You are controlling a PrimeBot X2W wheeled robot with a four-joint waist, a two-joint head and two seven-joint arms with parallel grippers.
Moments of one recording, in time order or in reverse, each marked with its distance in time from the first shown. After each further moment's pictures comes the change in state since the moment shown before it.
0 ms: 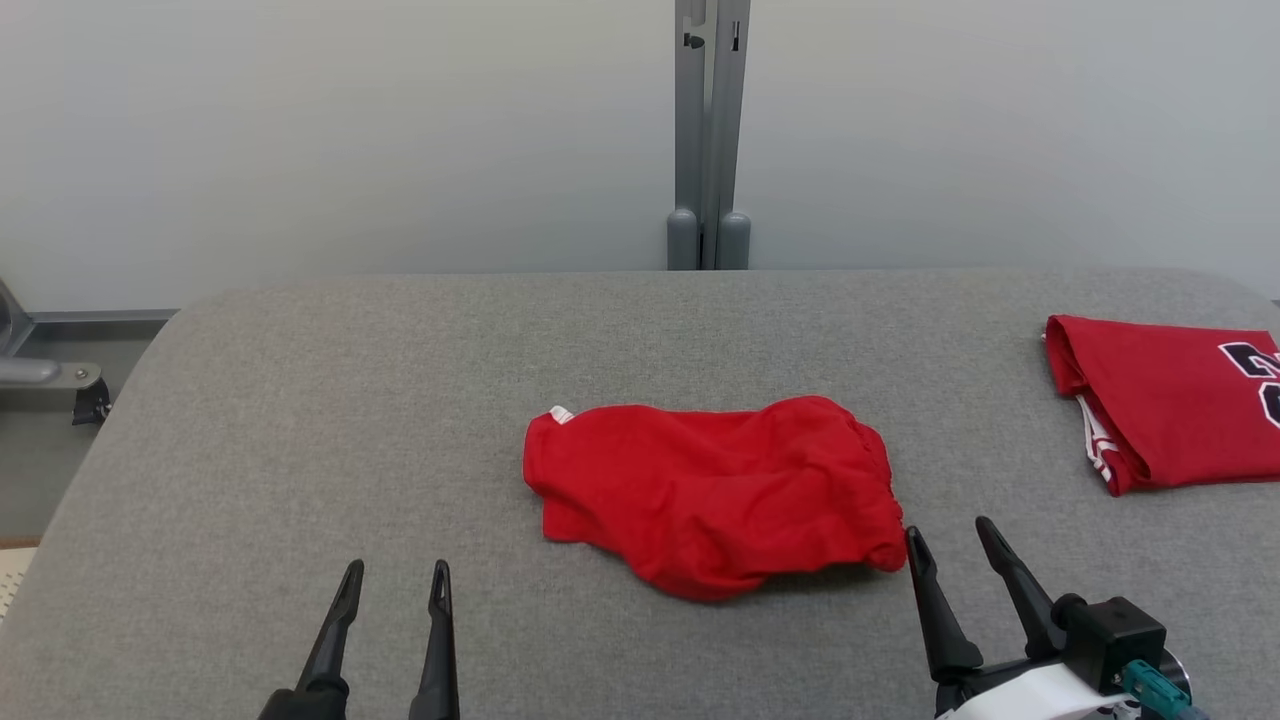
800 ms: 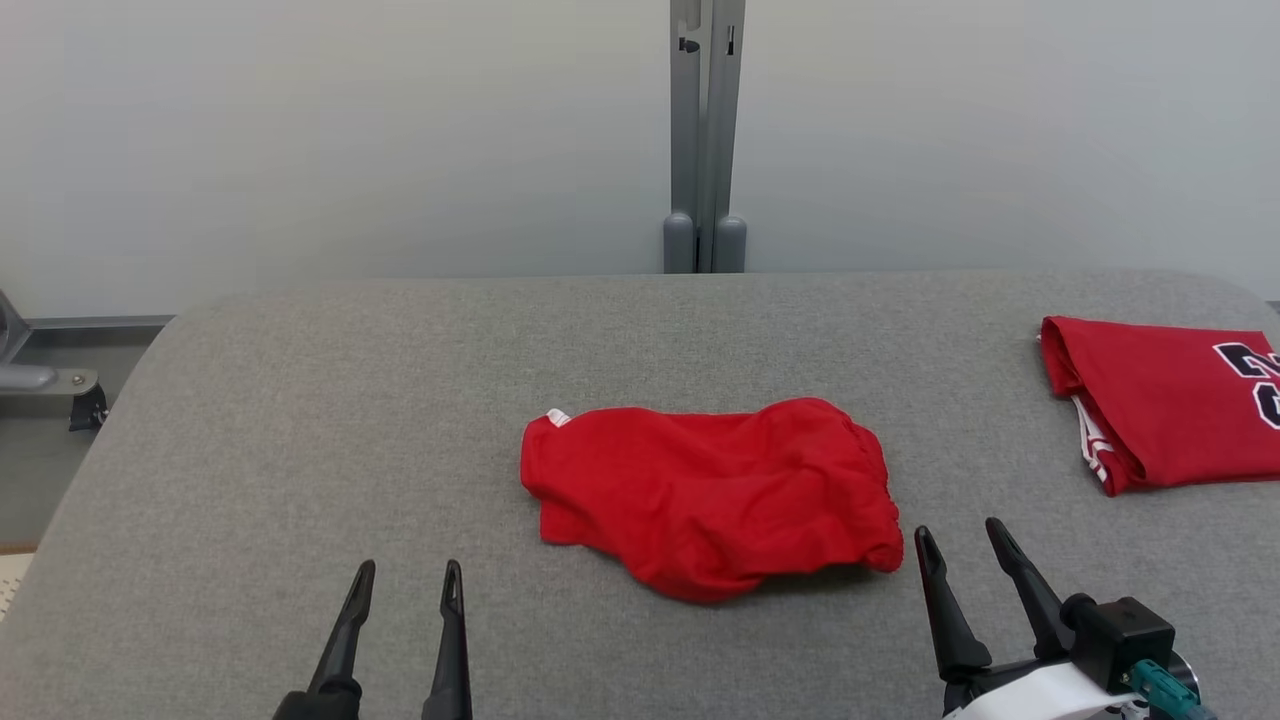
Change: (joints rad) left arm 0.003 -0.001 -0.030 -0.011 -0.007 0.030 0.000; right arm 0.000 -0.003 -0.016 0.008 0.004 0.000 0.000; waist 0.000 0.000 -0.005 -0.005
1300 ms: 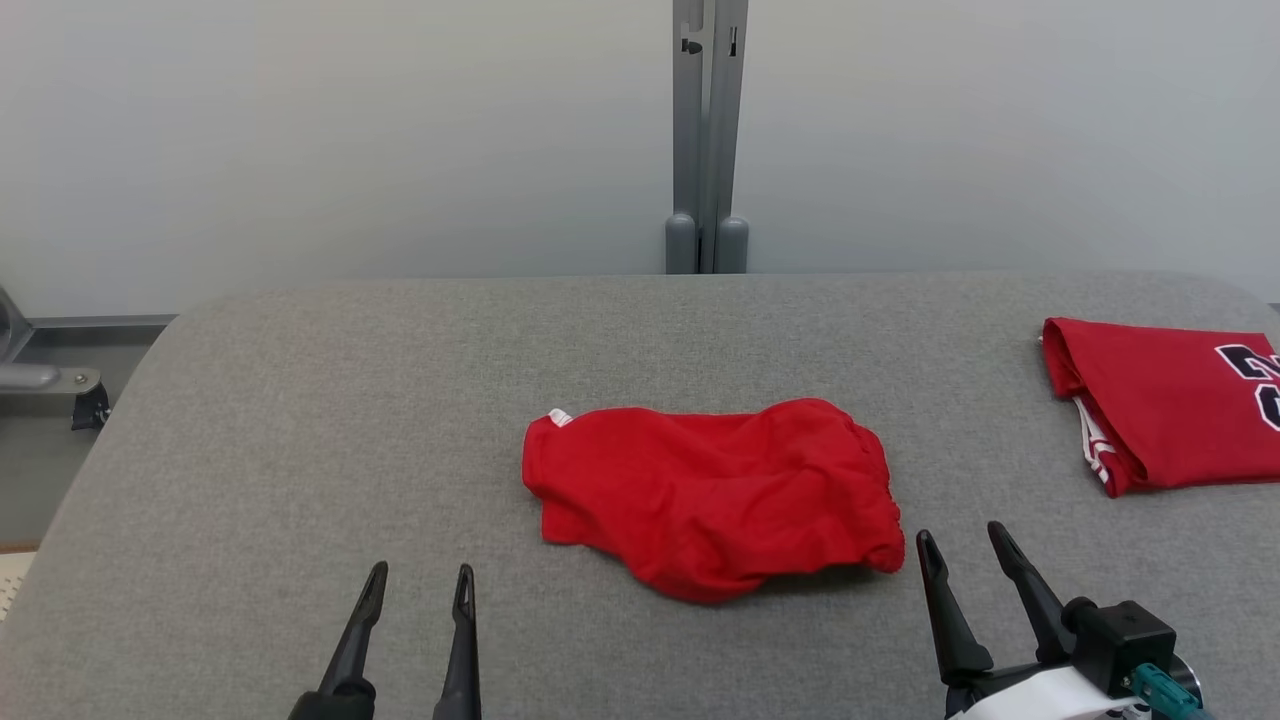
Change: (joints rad) left arm 0.000 0.000 -0.010 0.007 0.022 -0.011 0.000; right arm 0.006 0.000 -0.003 -0.002 -0.005 0.000 0.000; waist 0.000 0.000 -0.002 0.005
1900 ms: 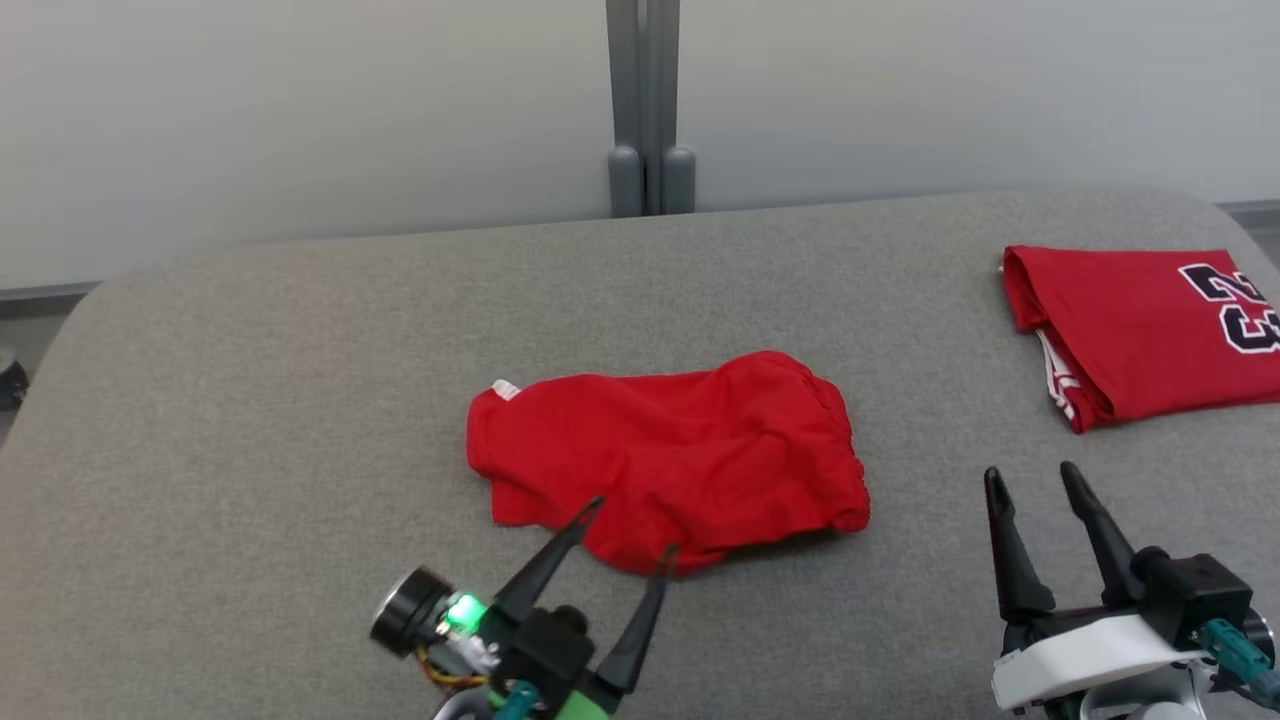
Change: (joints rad) left arm -0.245 0.020 -0.259 0.173 0.170 -0.131 0.000; right arm -0.051 -0.028 -0.089 -0.029 -0.015 0.000 0.000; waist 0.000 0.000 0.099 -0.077
